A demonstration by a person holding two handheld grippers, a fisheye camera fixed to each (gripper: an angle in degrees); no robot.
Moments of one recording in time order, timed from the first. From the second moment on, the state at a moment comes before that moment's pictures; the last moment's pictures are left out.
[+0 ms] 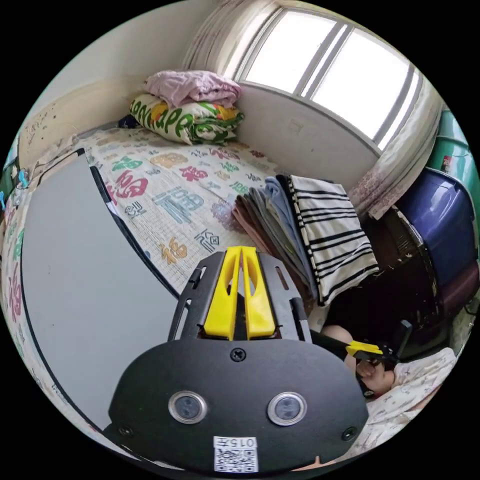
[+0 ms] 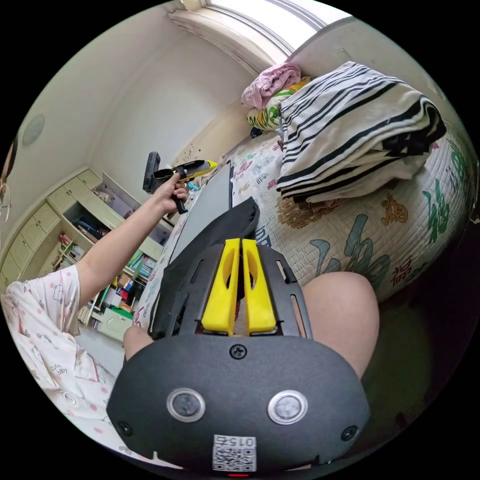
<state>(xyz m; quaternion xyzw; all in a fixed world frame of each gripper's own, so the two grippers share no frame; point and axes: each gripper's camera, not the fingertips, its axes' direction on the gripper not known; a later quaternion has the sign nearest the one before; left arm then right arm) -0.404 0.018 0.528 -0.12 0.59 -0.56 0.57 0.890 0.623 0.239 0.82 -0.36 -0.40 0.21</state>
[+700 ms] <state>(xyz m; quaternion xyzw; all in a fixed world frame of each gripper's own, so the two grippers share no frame) -0.182 0.050 0.477 -0.28 0.60 -0.50 0.55 0.871 0.546 0.233 0.78 -0.38 -0.43 0.24</state>
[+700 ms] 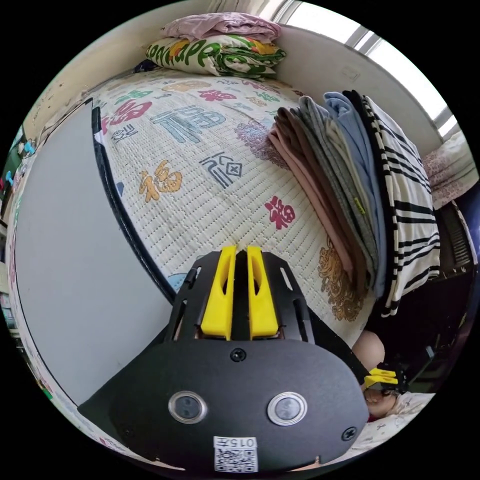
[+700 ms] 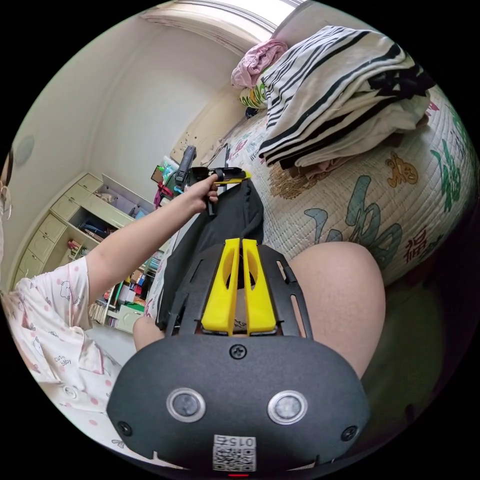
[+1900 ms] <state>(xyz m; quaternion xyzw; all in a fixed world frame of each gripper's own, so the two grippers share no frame) -0.227 0.806 -0.070 -0.19 0.44 -0.77 0.42 0.500 0.571 0.403 0.68 0.08 -0.68 0.26</state>
